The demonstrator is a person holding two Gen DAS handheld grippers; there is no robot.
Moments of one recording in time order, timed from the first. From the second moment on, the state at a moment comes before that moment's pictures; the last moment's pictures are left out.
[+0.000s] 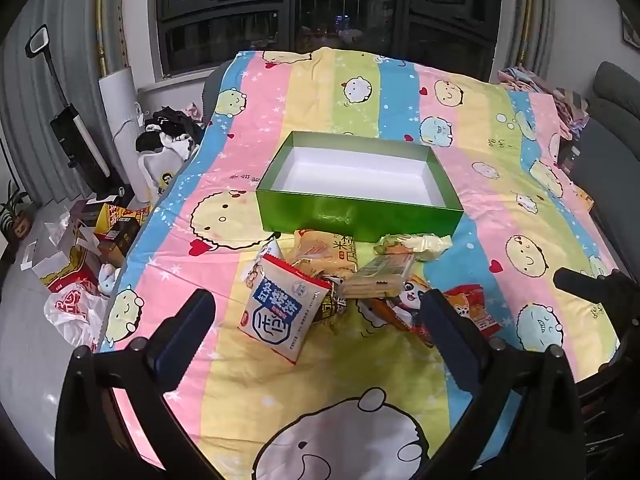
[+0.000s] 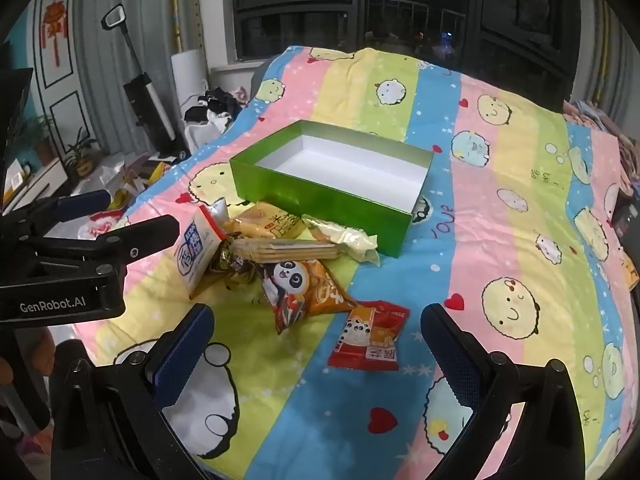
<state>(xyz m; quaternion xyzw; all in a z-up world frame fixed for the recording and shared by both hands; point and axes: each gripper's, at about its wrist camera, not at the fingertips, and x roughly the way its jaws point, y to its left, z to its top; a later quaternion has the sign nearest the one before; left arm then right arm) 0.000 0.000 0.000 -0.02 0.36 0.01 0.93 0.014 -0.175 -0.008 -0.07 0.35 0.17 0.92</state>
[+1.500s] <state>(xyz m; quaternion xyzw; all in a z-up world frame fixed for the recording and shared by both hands) 0.049 -0.085 -0.106 -0.18 0.51 -0.24 0.81 0.055 -0.271 -0.105 0.06 0.45 0.20 0.87</state>
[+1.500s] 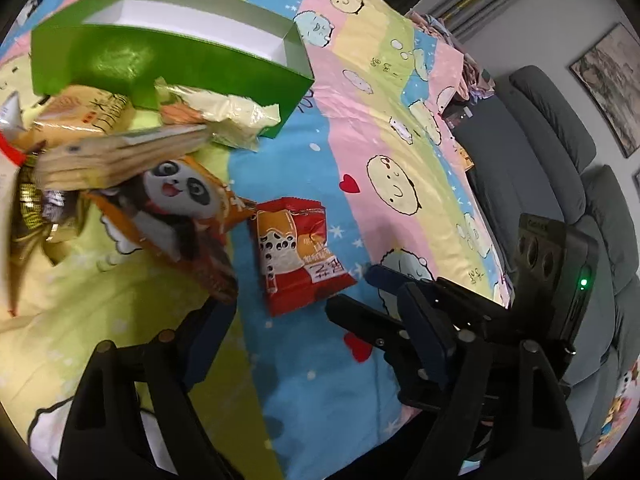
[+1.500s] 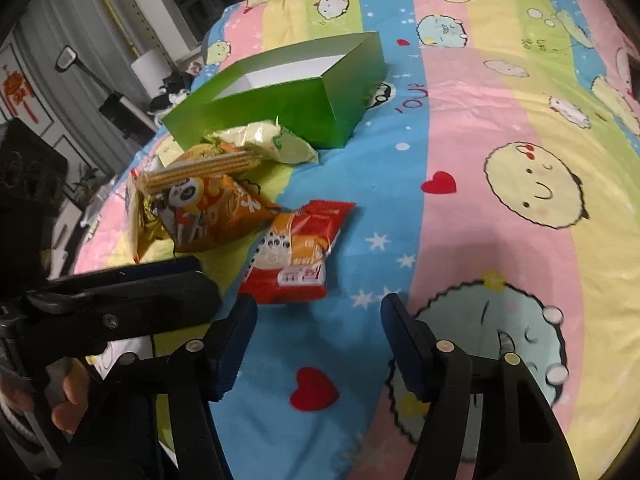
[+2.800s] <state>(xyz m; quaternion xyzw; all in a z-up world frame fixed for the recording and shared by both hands) 0.056 -0.083 -0.043 -0.17 0.44 -0.28 0.84 0.038 -0.261 -0.038 0.01 0.35 0.25 0.90</state>
